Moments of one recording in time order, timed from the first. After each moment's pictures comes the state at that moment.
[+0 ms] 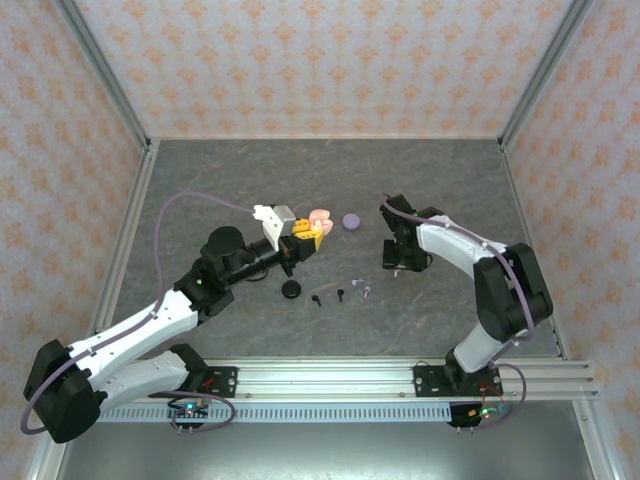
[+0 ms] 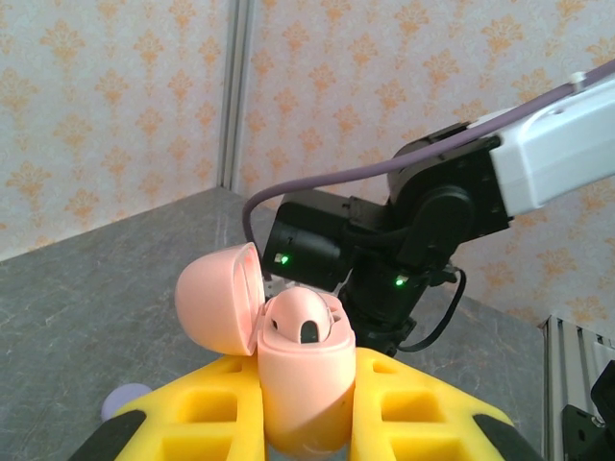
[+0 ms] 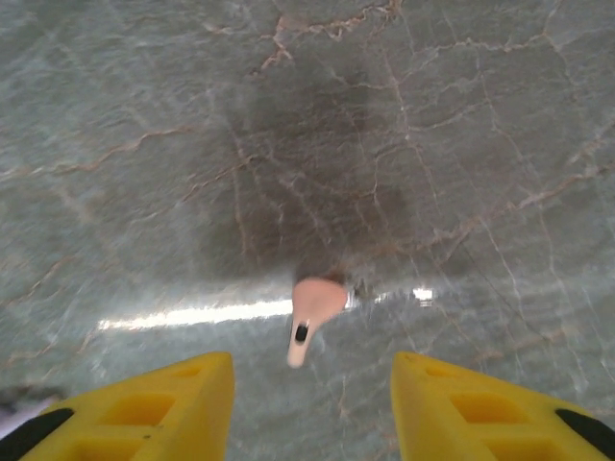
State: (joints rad) left arm -0.67 1.00 0.64 0.32 0.29 -0.17; right arm 0.41 1.65 1.03 -0.83 0.06 0.50
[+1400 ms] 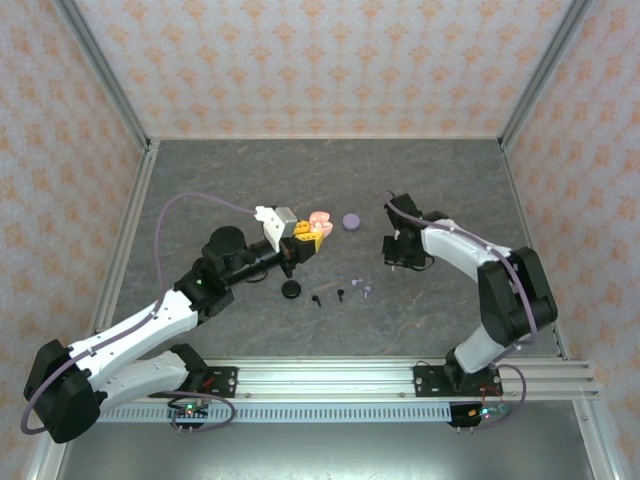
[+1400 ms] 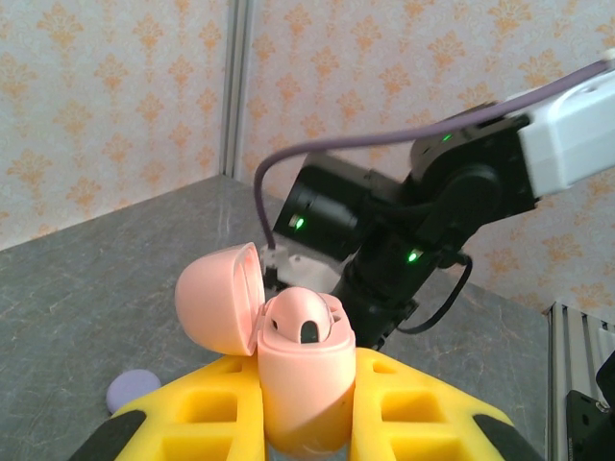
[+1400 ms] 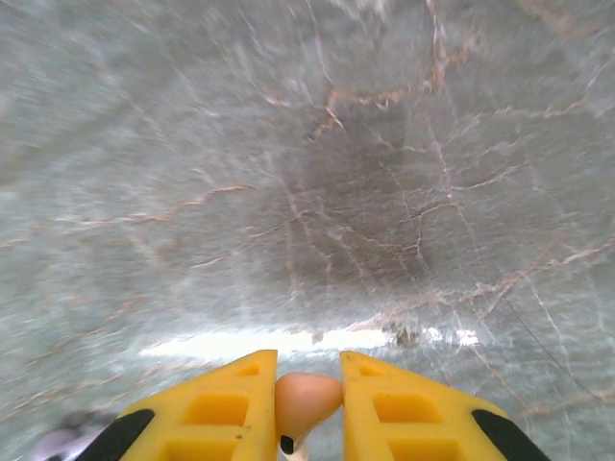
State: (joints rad) left arm -0.67 1.00 0.64 0.29 0.29 -0.15; right arm 0.39 1.56 0.98 -0.71 0.00 0.50
